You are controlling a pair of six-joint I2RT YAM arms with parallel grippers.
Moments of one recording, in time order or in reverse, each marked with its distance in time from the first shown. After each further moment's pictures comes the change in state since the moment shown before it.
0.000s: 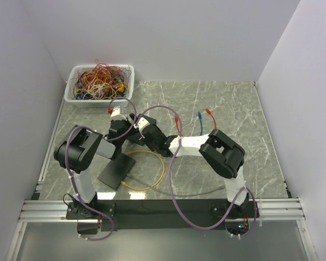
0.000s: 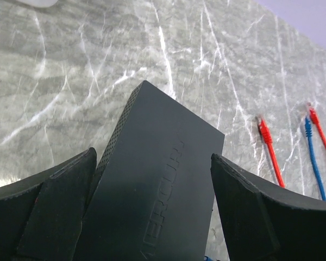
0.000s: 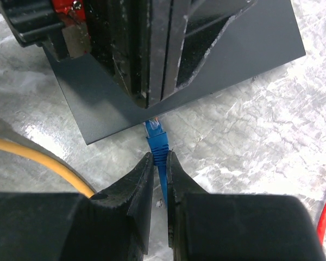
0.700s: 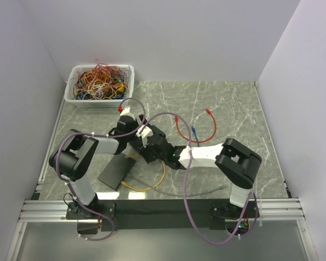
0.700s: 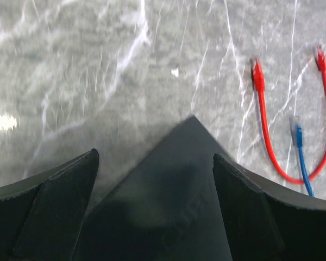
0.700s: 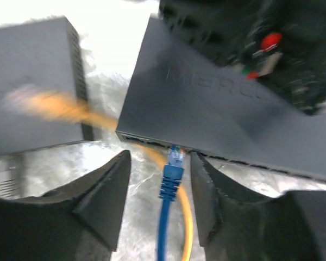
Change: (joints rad) left arm -0.078 -0.098 0.132 -0.448 0.037 -0.048; right arm 0.082 -0.188 -0.229 0.162 -0.126 0.116
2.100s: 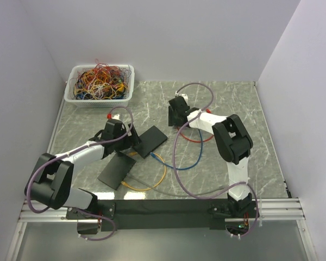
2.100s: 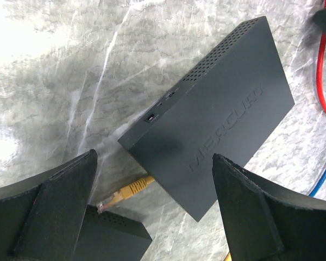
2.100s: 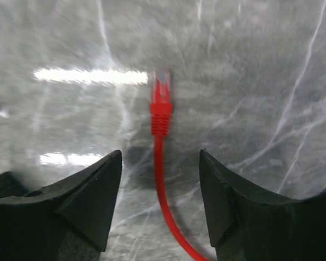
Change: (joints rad) left arm 0.076 -0.360 -0.058 -0.575 0.076 0.018; right arm -0.478 0.238 0.442 -0.483 0.122 0.338
